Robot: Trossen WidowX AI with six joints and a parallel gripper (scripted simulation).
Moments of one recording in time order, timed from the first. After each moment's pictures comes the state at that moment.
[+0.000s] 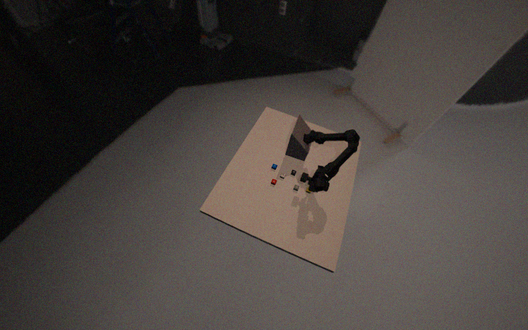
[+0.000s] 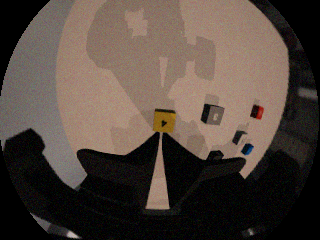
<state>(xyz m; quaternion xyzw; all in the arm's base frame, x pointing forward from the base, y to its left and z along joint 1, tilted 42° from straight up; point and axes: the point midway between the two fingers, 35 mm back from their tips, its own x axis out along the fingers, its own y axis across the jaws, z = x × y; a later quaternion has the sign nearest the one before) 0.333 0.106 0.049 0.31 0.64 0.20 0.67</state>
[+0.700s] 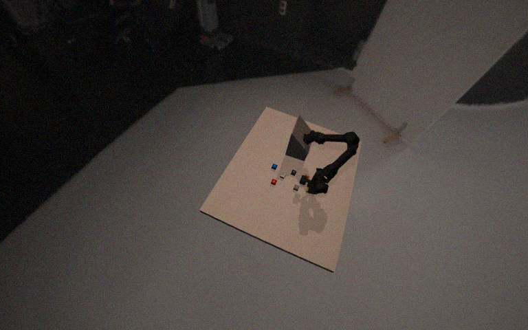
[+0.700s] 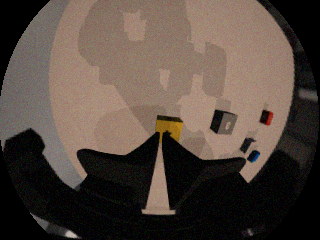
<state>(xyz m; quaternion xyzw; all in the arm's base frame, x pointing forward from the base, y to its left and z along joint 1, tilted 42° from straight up) 0.338 0.126 0.031 0.32 0.64 0.20 0.67</state>
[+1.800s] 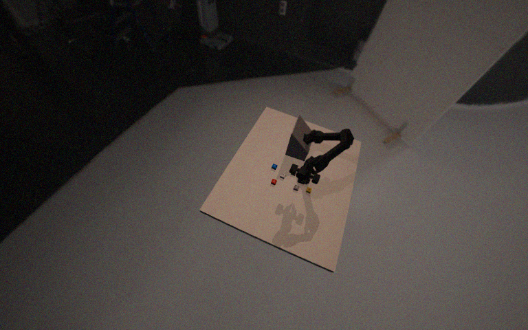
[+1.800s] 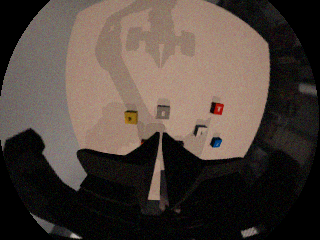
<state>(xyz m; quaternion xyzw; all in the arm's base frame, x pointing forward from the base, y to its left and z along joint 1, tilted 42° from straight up) 0.338 -0.013 0.051 0.32 0.64 0.19 0.67</state>
